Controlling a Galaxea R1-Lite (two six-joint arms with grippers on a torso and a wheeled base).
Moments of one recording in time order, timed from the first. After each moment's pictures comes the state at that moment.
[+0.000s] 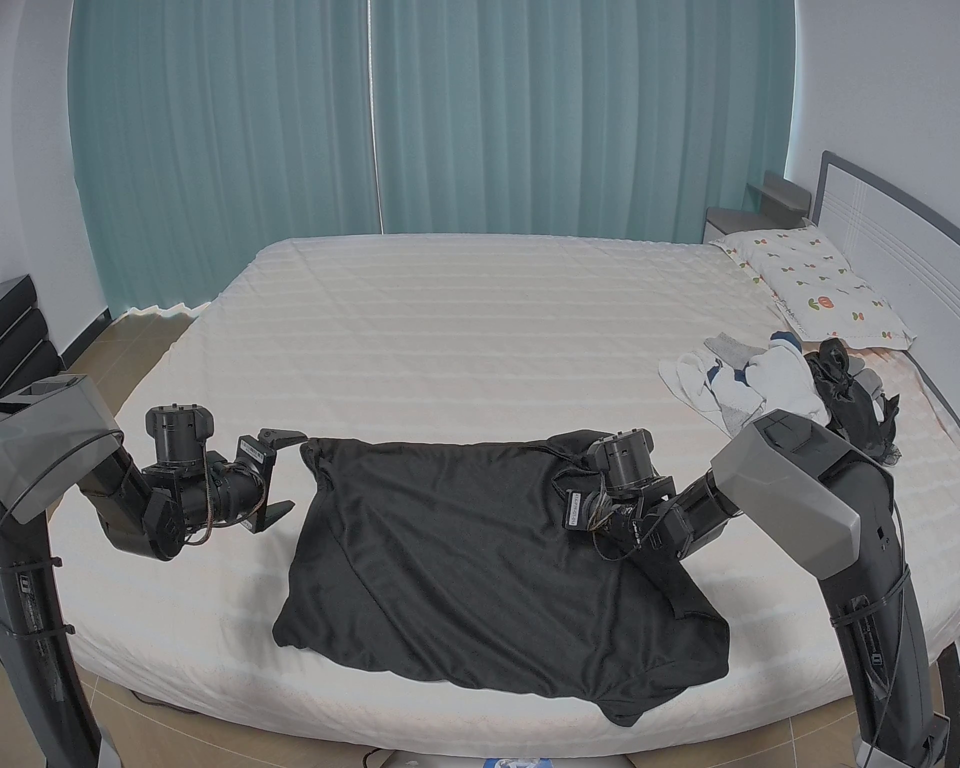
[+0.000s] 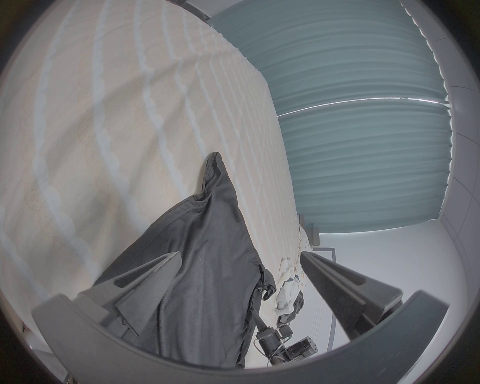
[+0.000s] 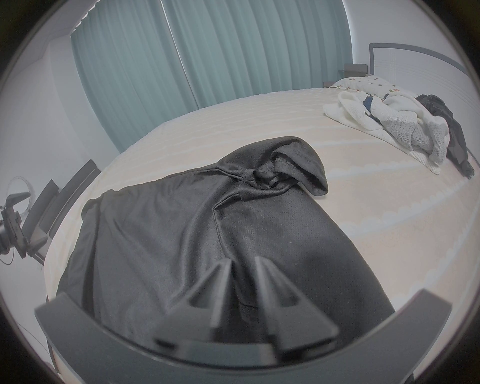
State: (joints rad) left arm 0.01 2.22 -0.87 -0.89 -0.42 -1.22; right arm 0.44 2.61 -1.48 -0.49 -0.19 0.40
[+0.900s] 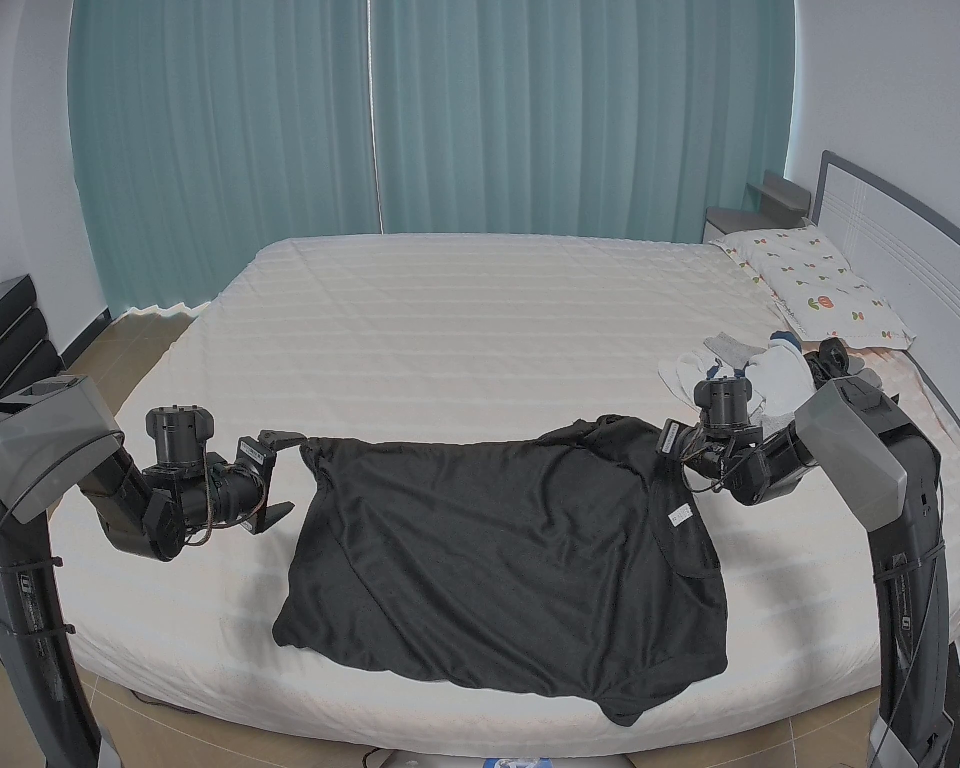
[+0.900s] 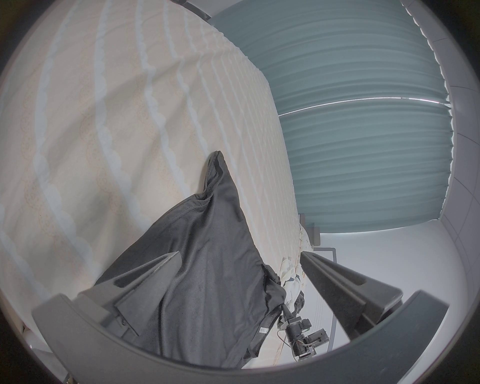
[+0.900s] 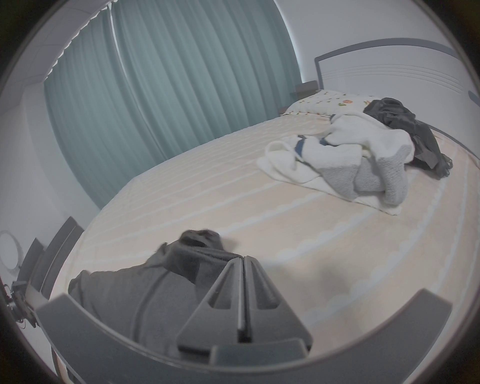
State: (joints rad) left arm 0.01 2.23 -0.87 -0.89 -0.42 -1.22; right arm 0.18 2.55 -1.51 -0.57 -0.17 0.43
